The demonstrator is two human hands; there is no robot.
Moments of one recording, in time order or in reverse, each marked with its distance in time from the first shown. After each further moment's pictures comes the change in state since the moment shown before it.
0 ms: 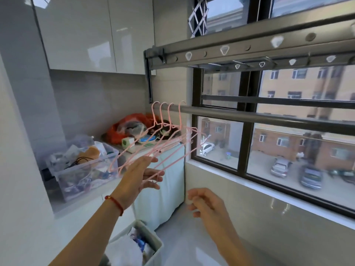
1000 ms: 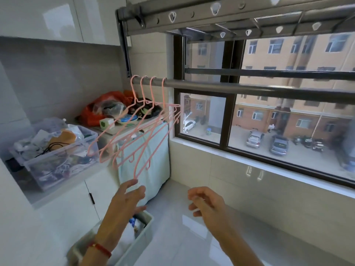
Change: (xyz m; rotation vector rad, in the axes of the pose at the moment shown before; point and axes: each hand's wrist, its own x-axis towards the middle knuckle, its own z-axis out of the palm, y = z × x) left_hand -0.051 -0.099 -0.027 0.097 0.108 -0.162; right_hand -0.028 0.039 -0.008 -0.116 0.083 0.121
